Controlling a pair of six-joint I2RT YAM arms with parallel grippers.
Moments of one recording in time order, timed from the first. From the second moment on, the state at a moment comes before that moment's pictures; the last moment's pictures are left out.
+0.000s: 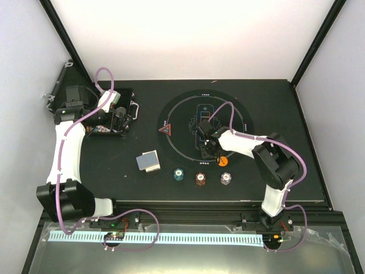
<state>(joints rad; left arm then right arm) 0.20 1.34 1.34 -0.95 0.65 0.43 0.68 1.83 1.11 -0.61 0.10 0.44</state>
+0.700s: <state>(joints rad) 0.20 1.34 1.34 -0.98 0.67 0.44 0.50 2.36 1.91 -0.75 0.17 0.36</state>
